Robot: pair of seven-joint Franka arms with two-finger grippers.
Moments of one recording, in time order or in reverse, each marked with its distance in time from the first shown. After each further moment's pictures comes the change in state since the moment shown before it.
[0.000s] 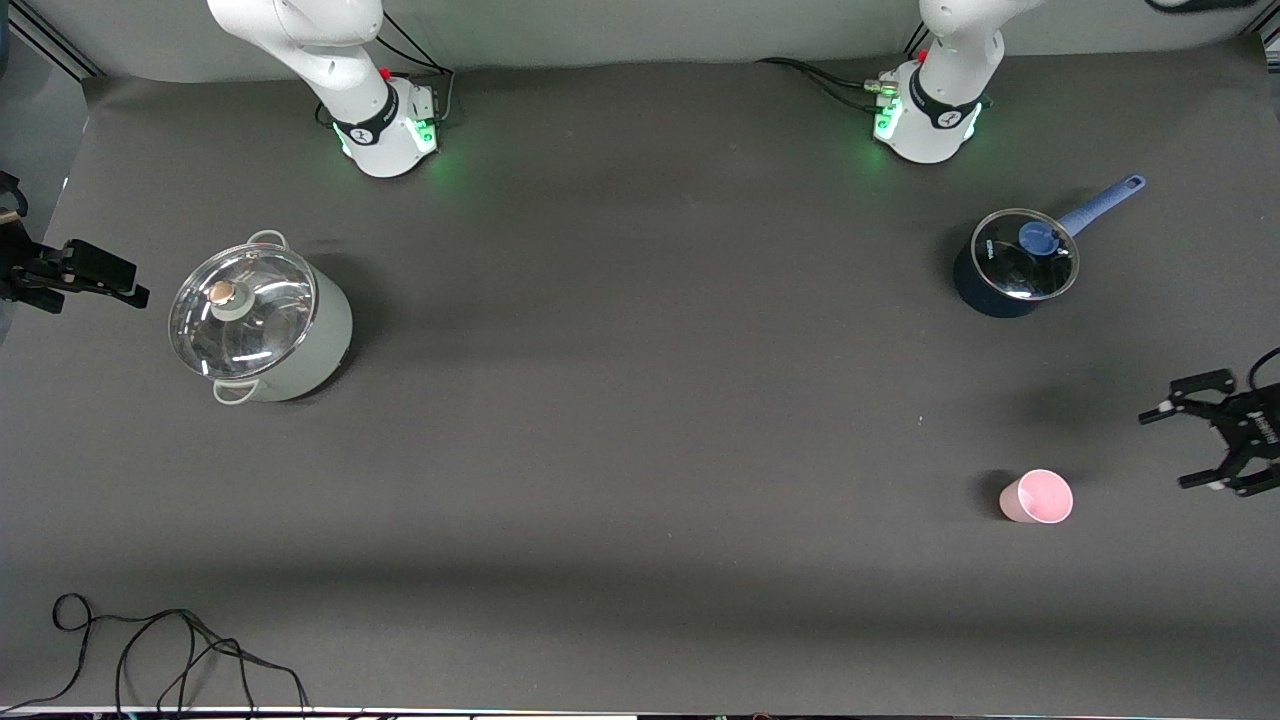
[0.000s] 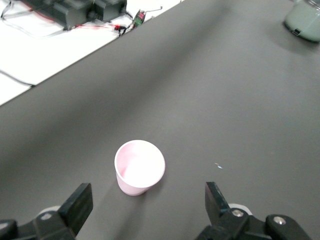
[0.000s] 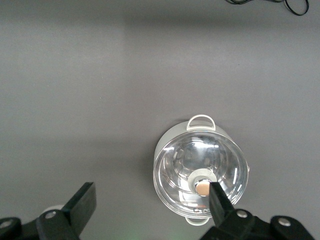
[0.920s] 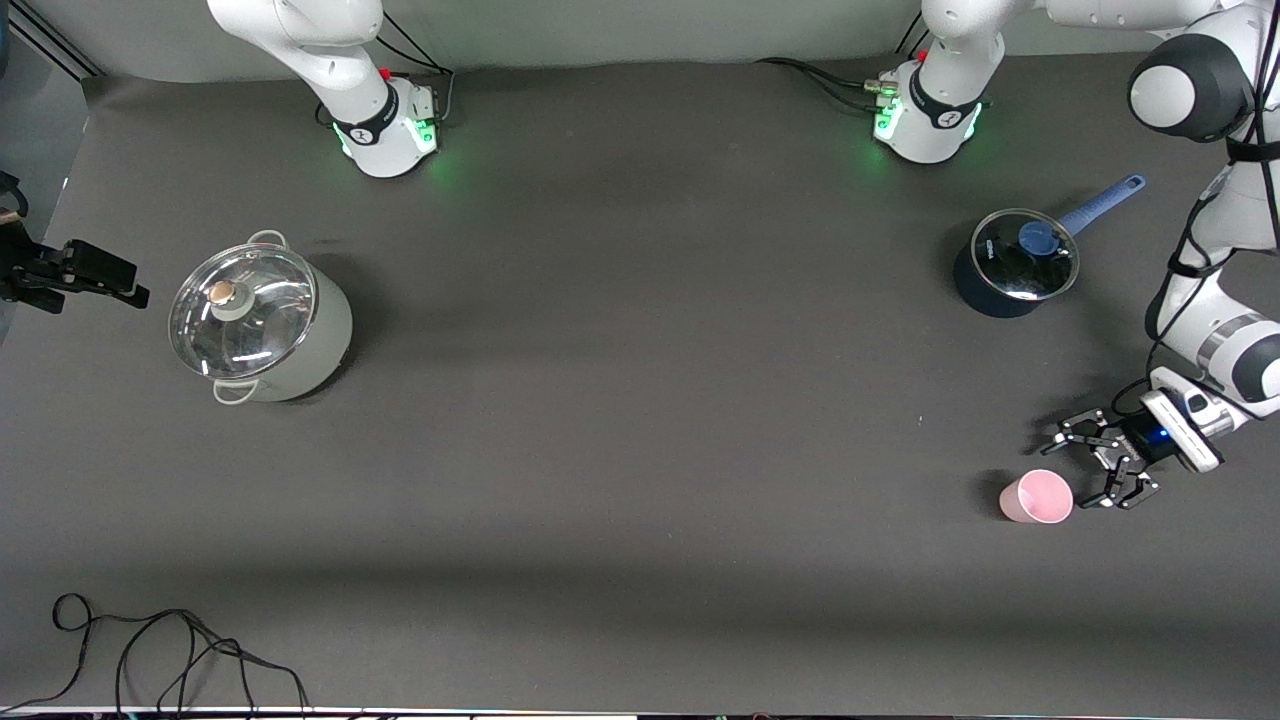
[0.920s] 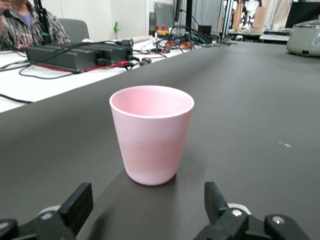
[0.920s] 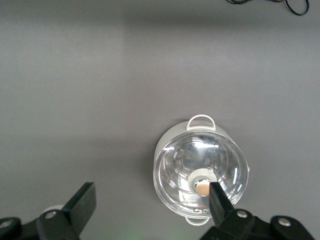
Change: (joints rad) left arm 0.055 0.335 -0.025 -0.017 -0.446 -0.002 0.607; right arm 0.000 0.001 0.000 0.000 0.000 0.000 0.000
